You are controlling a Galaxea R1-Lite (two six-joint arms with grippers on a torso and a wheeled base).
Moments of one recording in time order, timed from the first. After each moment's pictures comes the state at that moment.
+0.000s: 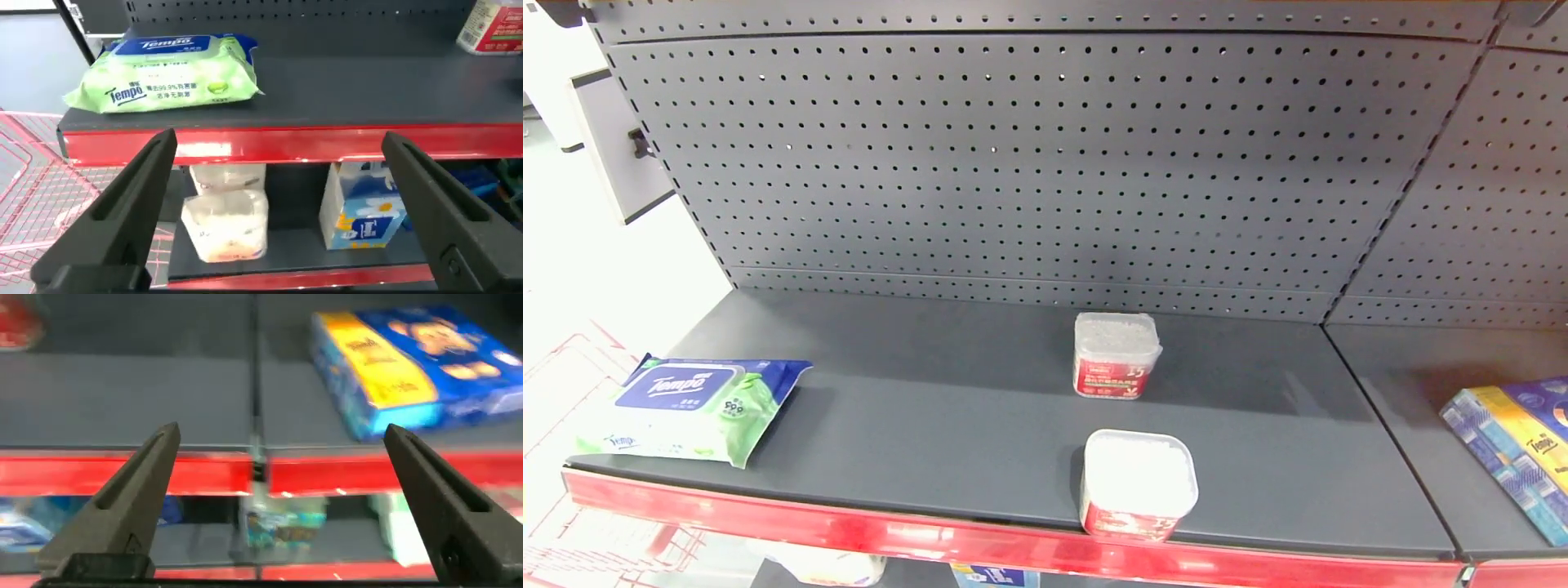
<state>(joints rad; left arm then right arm) -0.12 0.00 0.00 -0.01 0.04 0.03 -0.09 0.11 0.00 -0.04 -0.07 -0.03</state>
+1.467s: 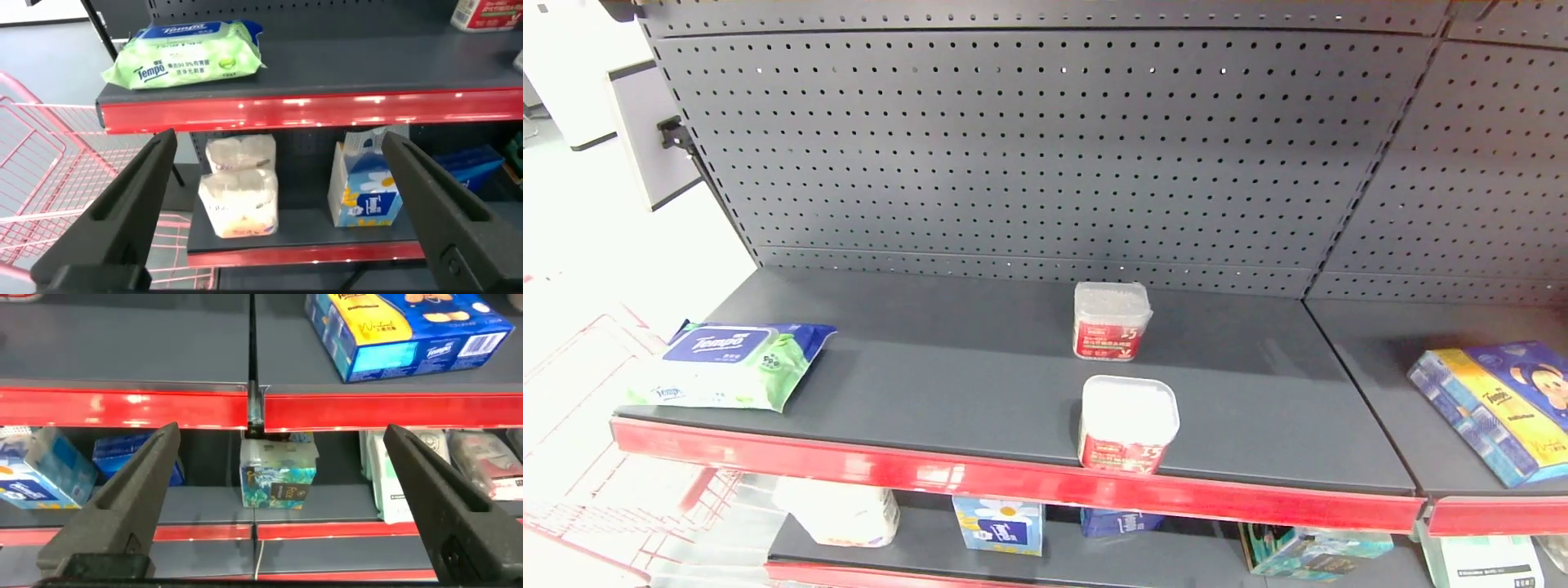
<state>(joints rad) 0.02 0.00 0.00 -0.02 -0.11 0.08 -0.09 0.10 0.00 0.01 -0.04 -0.03</state>
